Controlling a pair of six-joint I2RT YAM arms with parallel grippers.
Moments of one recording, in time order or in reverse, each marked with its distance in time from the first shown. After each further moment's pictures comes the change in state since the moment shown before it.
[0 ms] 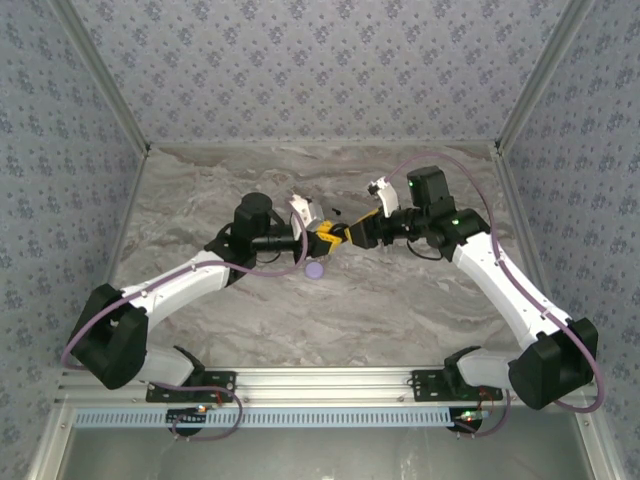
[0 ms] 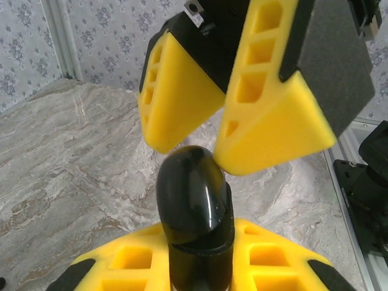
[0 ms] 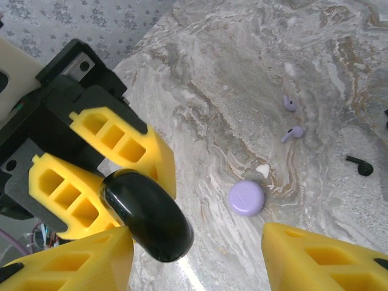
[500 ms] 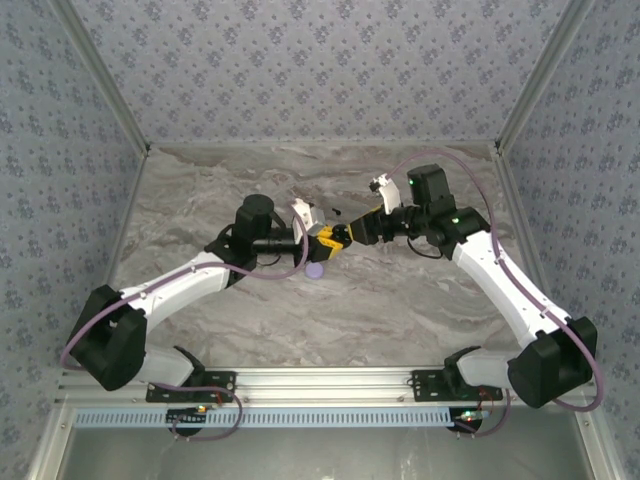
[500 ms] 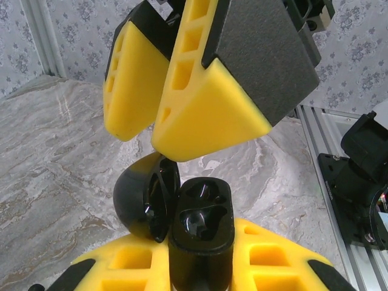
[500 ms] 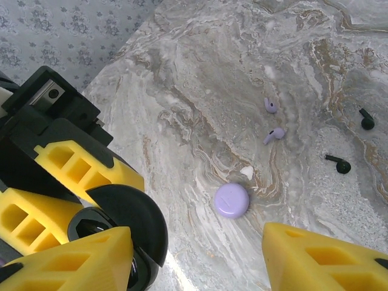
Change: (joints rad) left arm -0.009 -0.008 -0.002 -0.020 0.023 0.007; right arm -0.005 0.010 0.007 0.000 0.037 0.017
